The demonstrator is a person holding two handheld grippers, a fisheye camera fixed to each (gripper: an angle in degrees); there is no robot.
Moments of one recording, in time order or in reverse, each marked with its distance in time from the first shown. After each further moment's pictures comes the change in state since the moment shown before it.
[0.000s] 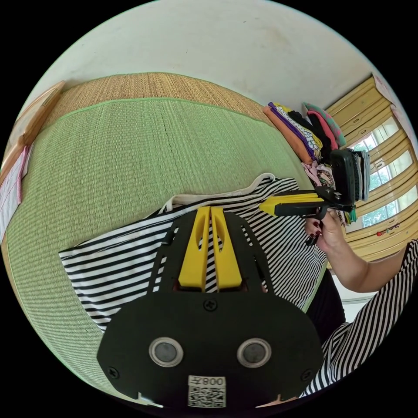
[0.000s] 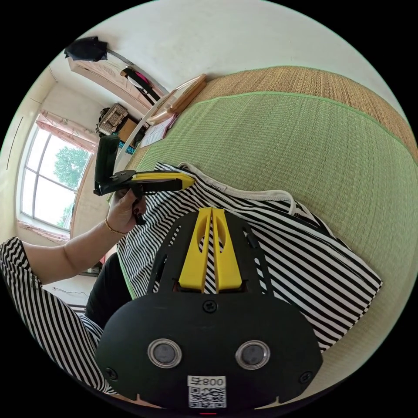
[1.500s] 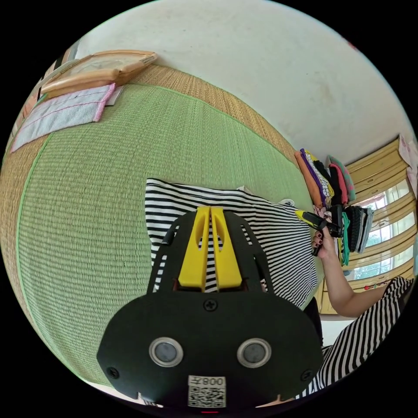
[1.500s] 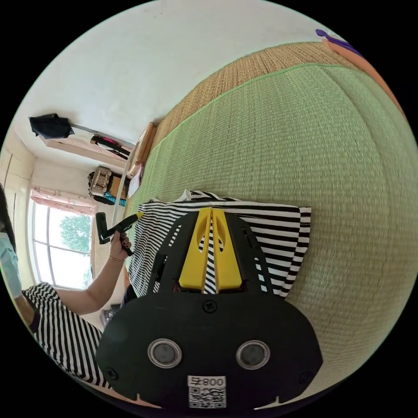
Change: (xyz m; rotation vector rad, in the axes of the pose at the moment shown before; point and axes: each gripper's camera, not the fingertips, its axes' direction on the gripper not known) left arm -0.119 0.215 -0.097 0.144 -0.015 -0.331; right arm 0.155 0.147 -0.099 0.179 -0.090 0.355
